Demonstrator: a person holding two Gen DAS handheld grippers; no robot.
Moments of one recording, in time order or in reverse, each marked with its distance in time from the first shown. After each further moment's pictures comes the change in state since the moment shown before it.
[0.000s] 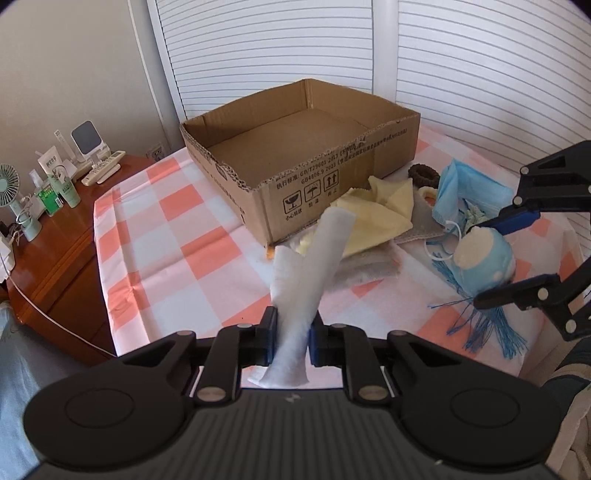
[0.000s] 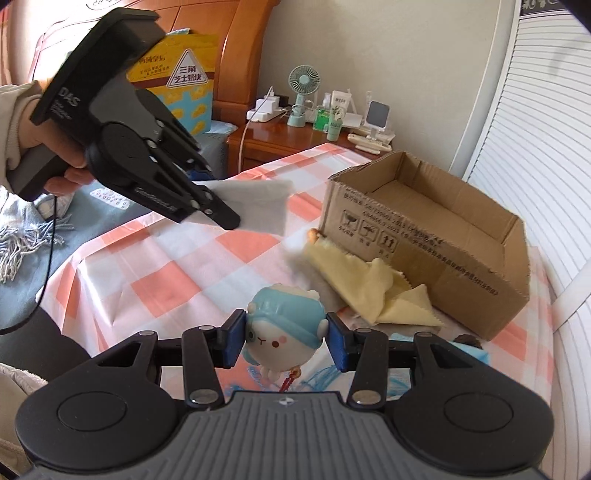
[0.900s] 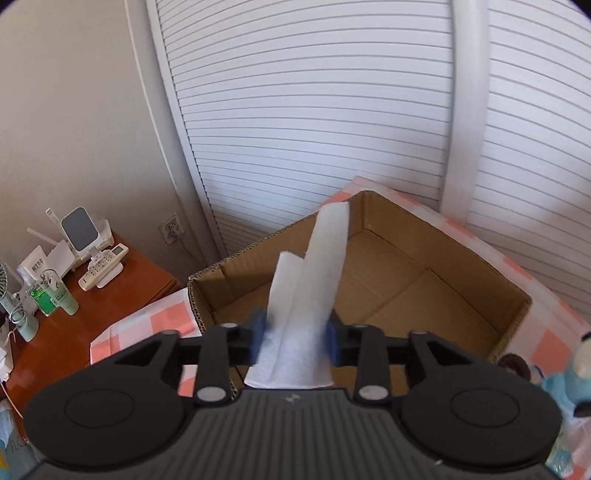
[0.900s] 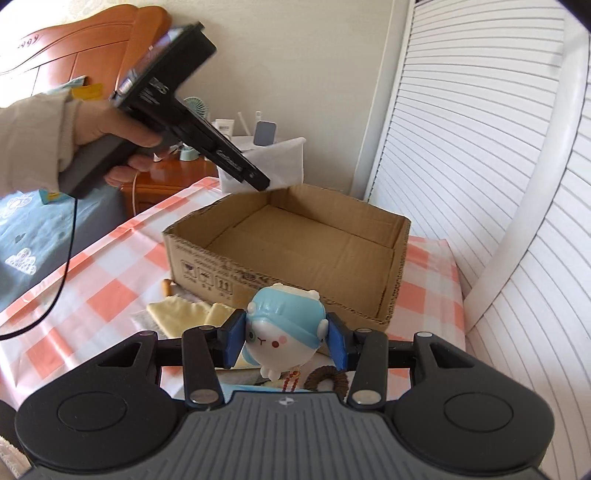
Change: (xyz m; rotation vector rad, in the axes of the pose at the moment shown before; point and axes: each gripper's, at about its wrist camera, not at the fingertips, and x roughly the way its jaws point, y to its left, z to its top) left arm 0.083 0.041 0.180 0.000 -0.138 0.068; right arm -0.011 -0.116 0.019 0.182 -0.064 -0.205
